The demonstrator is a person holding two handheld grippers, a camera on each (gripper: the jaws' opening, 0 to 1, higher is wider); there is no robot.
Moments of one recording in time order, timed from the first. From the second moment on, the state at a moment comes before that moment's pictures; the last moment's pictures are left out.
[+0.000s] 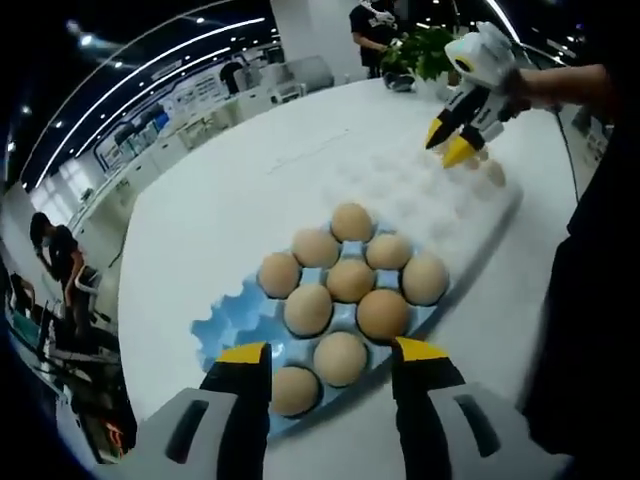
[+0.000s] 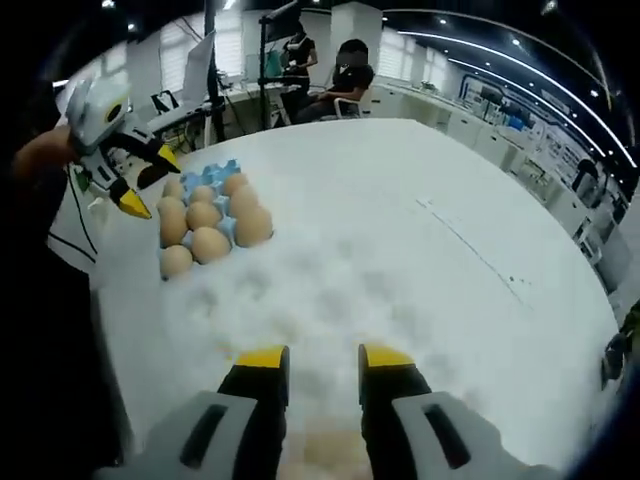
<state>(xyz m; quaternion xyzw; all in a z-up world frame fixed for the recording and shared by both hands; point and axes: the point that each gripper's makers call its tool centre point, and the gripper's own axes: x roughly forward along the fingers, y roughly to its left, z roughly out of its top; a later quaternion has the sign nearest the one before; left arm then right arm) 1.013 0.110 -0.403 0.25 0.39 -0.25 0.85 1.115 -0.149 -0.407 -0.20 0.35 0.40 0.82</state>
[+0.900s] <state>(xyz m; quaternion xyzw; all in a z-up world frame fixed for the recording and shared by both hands) 1.006 0.101 -0.405 0.23 0.41 -0.26 0.84 1.128 -0.202 -0.442 -0.20 0.41 0.34 0.82</state>
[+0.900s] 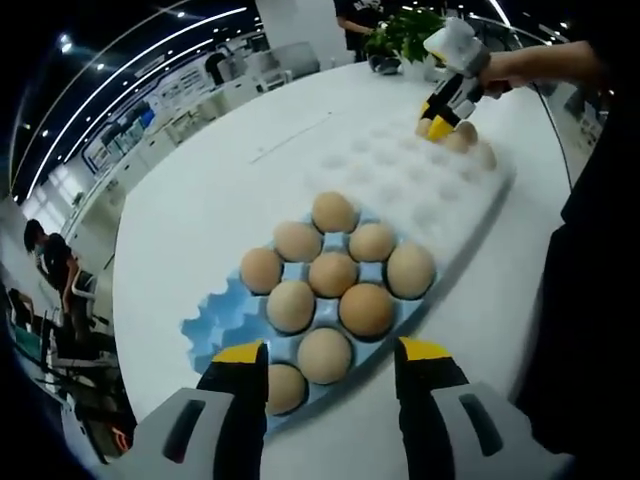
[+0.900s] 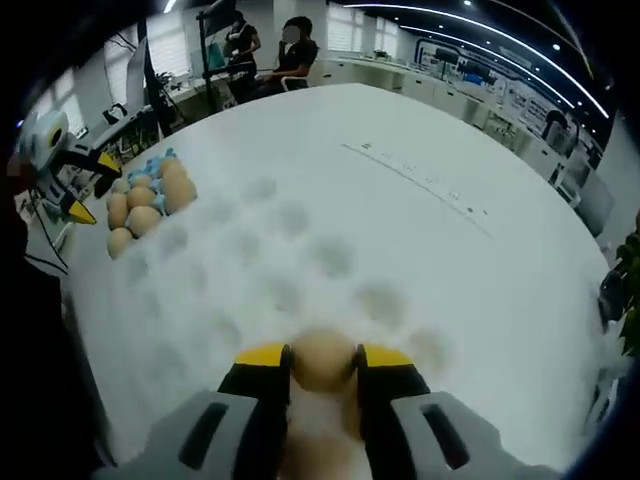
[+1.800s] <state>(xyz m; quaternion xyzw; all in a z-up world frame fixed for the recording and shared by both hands) 1.006 0.093 -0.377 0.21 0.38 -0.26 0.86 1.124 -0.206 -0.423 -0.10 0.43 0.27 0.85</state>
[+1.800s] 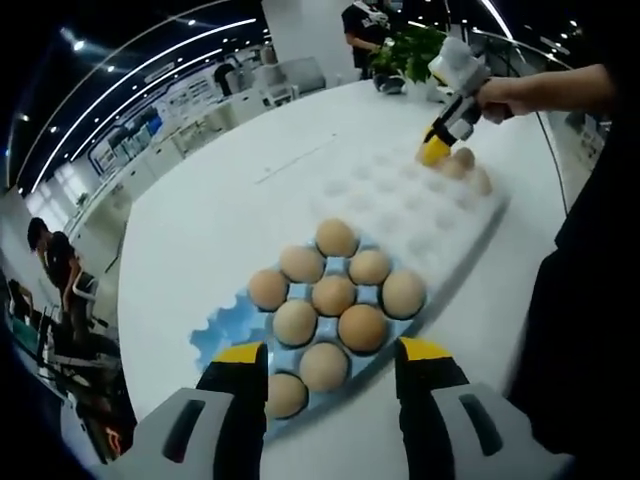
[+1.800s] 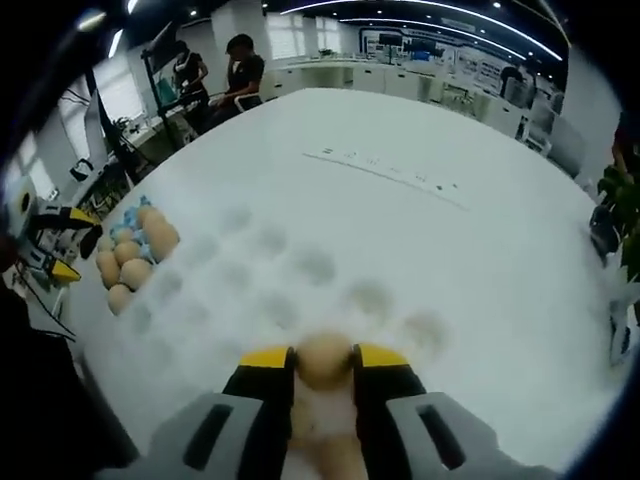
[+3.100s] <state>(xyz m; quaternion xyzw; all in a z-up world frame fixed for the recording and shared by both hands) 1.007 0.064 -0.383 0.21 0.36 -0.30 0.86 1.131 -0.201 -0.436 -0.10 0.43 0.28 0.85</state>
